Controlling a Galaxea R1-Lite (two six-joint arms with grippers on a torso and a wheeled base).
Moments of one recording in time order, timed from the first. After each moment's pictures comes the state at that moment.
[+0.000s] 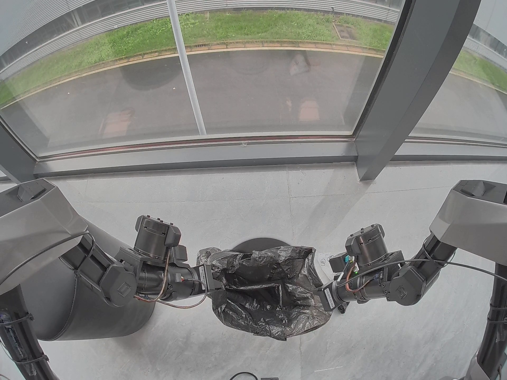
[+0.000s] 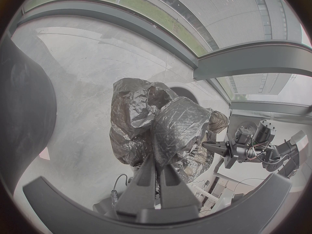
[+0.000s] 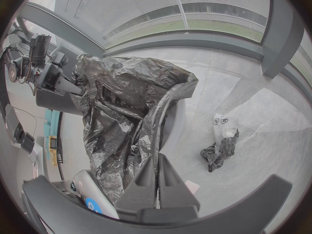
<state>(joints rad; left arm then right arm) -0.43 2.07 -0.77 -0.50 -0.33 -0.57 0.50 2.18 -0.76 -0.60 0.18 0.01</state>
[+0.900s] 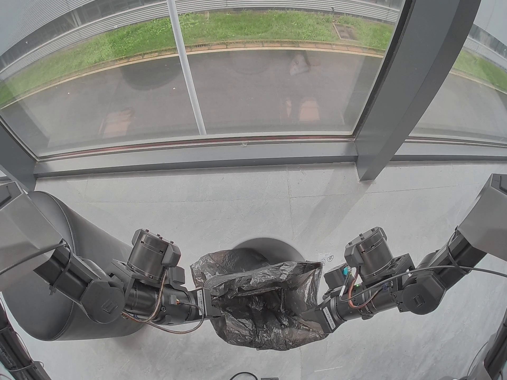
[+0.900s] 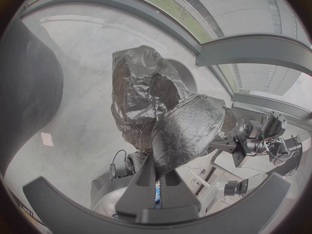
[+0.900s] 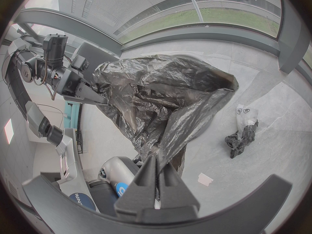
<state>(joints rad) -0.51 1.93 -0.66 -0.35 -0.34 -0.64 0.61 2.02 -0.70 -0.42 0.30 0.08</state>
